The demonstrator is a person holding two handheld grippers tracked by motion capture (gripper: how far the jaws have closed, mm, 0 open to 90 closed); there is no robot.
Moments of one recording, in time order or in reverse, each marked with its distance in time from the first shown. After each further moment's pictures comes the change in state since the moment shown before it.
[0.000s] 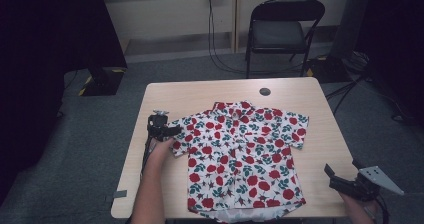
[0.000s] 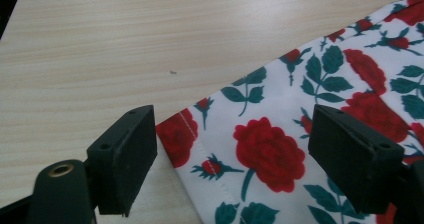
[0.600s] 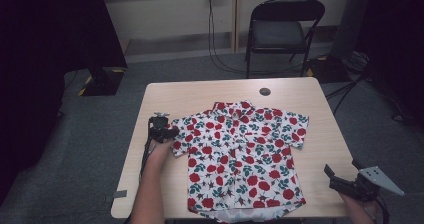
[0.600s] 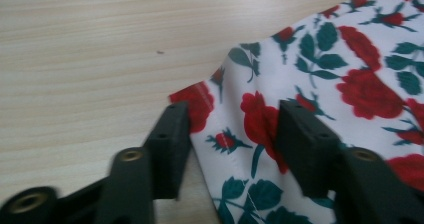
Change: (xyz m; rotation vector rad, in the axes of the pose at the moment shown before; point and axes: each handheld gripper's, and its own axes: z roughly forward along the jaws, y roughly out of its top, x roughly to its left) left arm -0.005 -0.006 0.001 0.036 -0.051 0.014; right arm 0.000 0.000 -0.001 -0.004 0.010 -0.005
